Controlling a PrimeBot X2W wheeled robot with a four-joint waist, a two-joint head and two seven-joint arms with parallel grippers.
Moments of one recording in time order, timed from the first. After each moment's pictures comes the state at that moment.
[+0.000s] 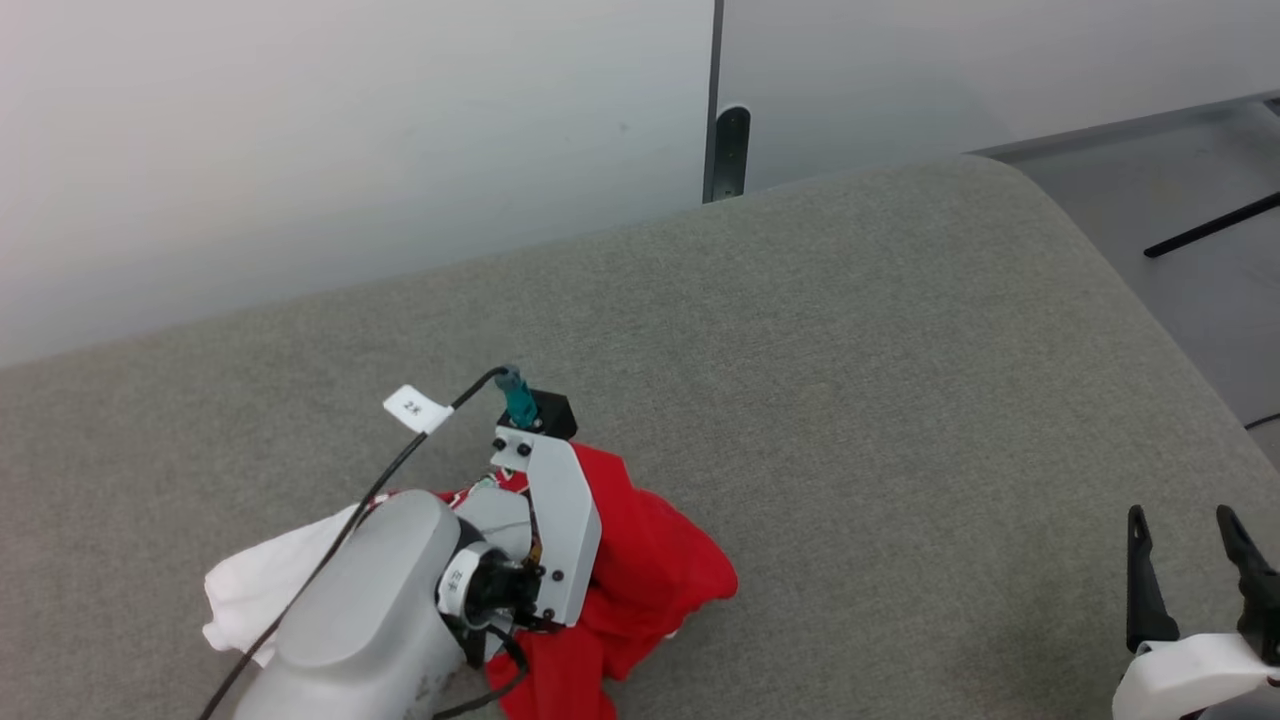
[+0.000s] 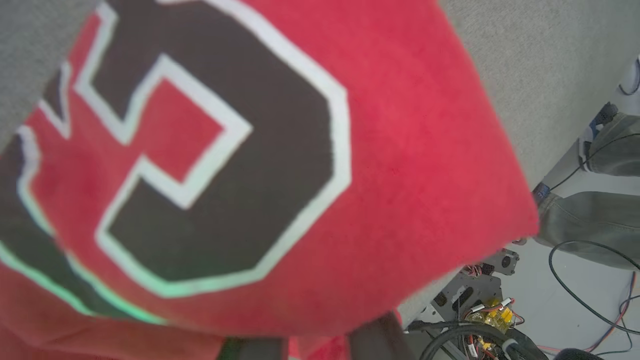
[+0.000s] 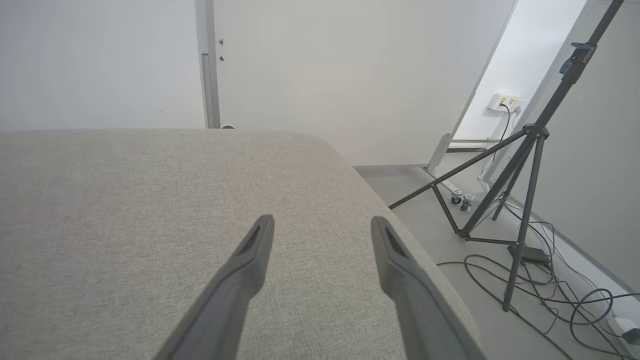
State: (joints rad) left arm -0.62 0.25 -0.58 0.49 -0.73 -0.01 0.96; right arm -0.04 -0.05 -0.25 0.15 -0.10 0.13 -0.13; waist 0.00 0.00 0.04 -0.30
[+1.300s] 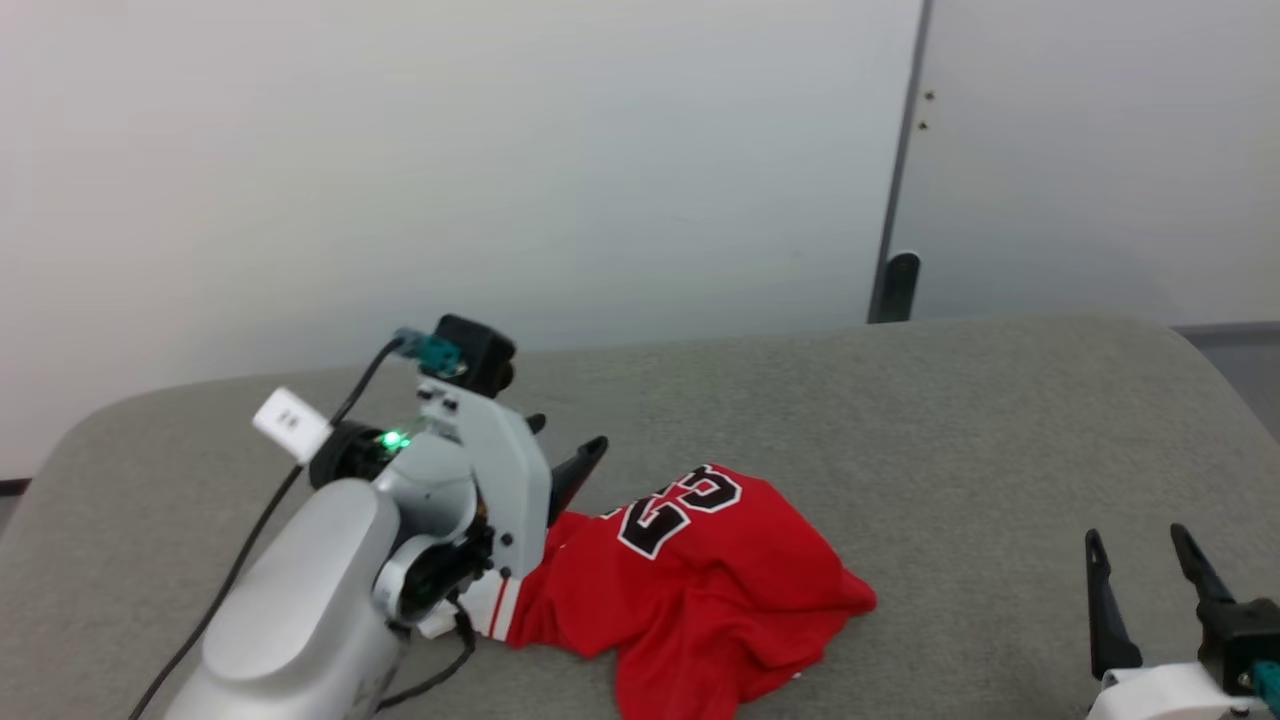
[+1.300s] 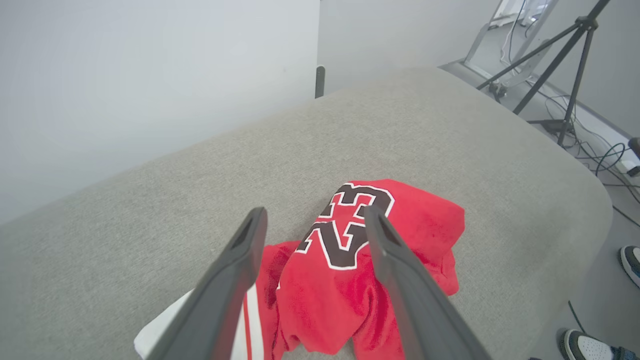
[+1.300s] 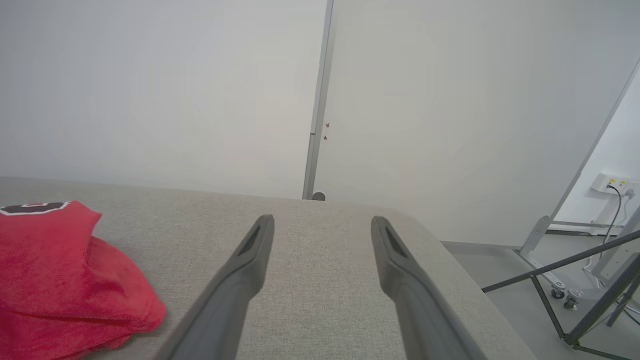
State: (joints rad) left arm -0.59 0.33 -0.53 0.35 -0.70 -0.11 0.54; right arm 0.00 -0.07 -0.17 0.17 -0.09 0.13 -0.18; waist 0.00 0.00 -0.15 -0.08
